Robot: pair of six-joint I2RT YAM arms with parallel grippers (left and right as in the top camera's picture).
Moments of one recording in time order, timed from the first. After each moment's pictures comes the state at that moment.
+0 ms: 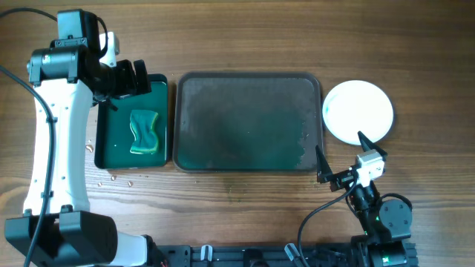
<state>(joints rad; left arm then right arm) 0.08 1.63 1.64 -1.23 0.07 -0.14 0.13 0.02 0.01 0.01 -0.18 -0.06</state>
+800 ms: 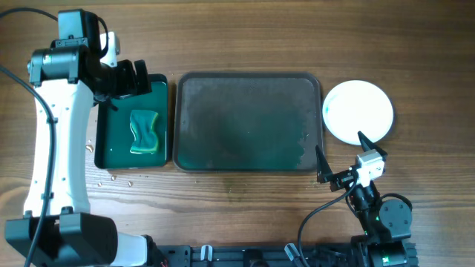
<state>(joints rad) 0.07 1.61 1.64 -1.23 0.05 -0.14 0.13 0.02 0.01 0.01 -0.18 -0.06</state>
